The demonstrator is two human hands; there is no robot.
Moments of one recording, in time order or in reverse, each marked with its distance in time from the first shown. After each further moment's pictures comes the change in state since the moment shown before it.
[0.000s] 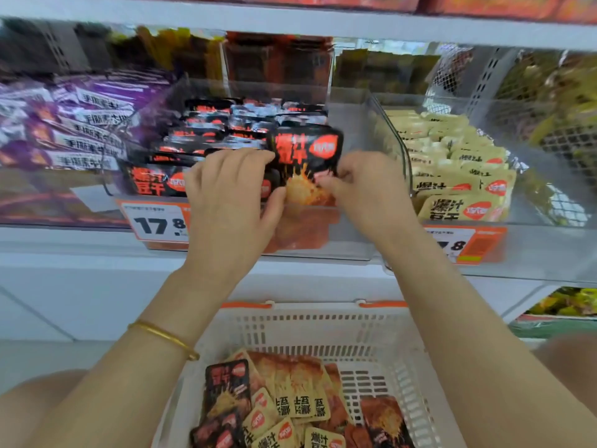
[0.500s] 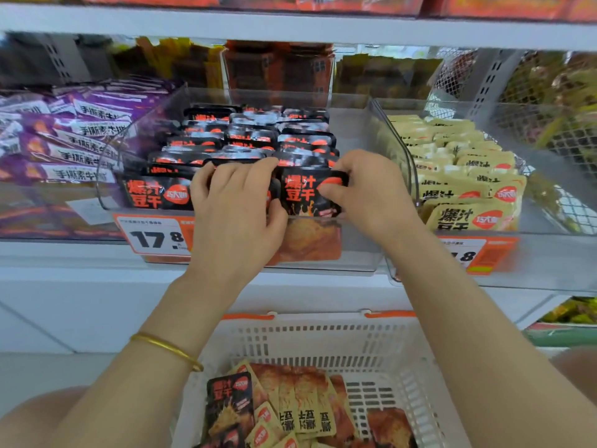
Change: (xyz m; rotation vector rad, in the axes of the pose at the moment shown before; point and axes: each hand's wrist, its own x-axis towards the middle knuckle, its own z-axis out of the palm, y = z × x) left_hand 0.007 0.000 0.006 -0.014 -0.077 -0.001; right_hand 0.011 -0.002 -0.001 0.084 -0.095 0.013
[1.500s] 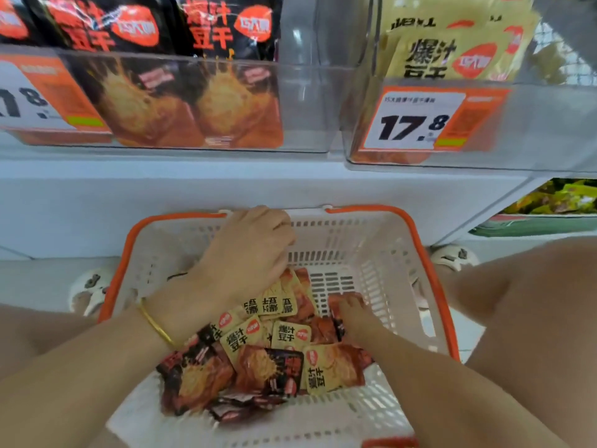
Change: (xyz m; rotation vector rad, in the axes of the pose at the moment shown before) left_hand -0.125 0.042 0.081 -0.084 -0.701 0.369; right_hand -0.268 0.274 0.192 -0.416 -1.007 0.471
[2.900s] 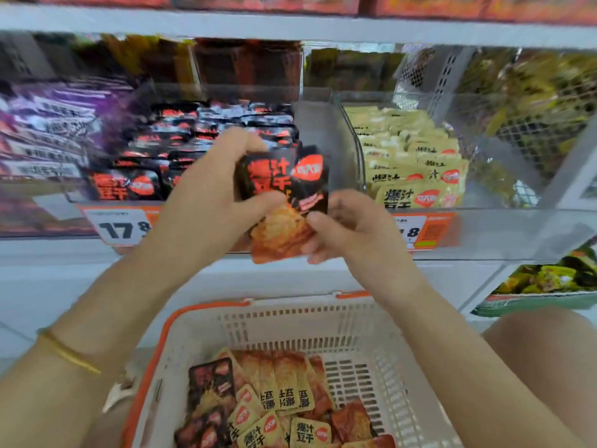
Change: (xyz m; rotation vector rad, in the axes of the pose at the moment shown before) left_hand 0.010 -0.021 -0.181 -0.543 0.578 -0.154; right_hand -0.211 -0.136 -0.287 1.211 0.665 -0.768
